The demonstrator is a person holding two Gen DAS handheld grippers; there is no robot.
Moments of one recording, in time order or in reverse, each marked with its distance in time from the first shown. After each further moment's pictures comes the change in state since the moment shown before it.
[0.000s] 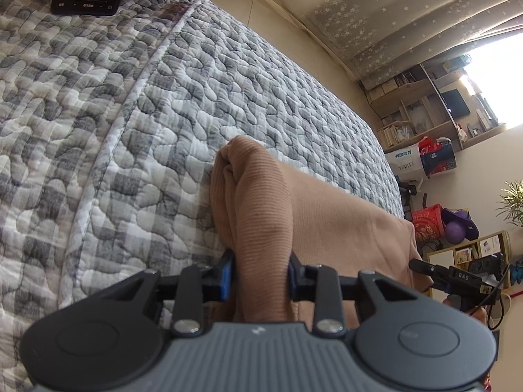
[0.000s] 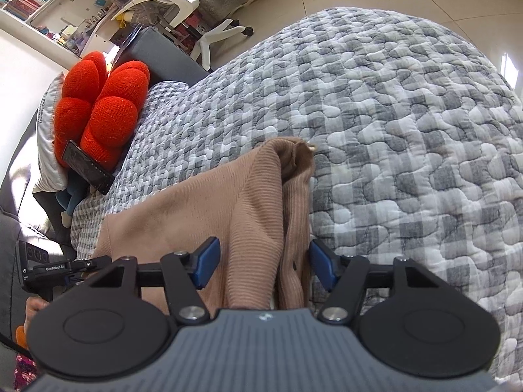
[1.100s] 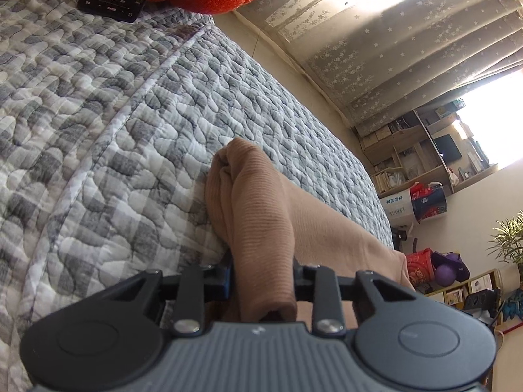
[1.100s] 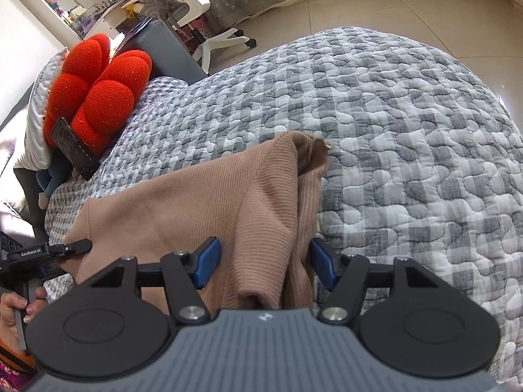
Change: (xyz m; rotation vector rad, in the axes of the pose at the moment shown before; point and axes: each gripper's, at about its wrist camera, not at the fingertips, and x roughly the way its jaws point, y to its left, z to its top) left arm 0.007 -0.005 -0.039 -0.079 -0.199 -0.038; right arm 0.019 0.021 -0.019 -0.110 -0.049 -0.102
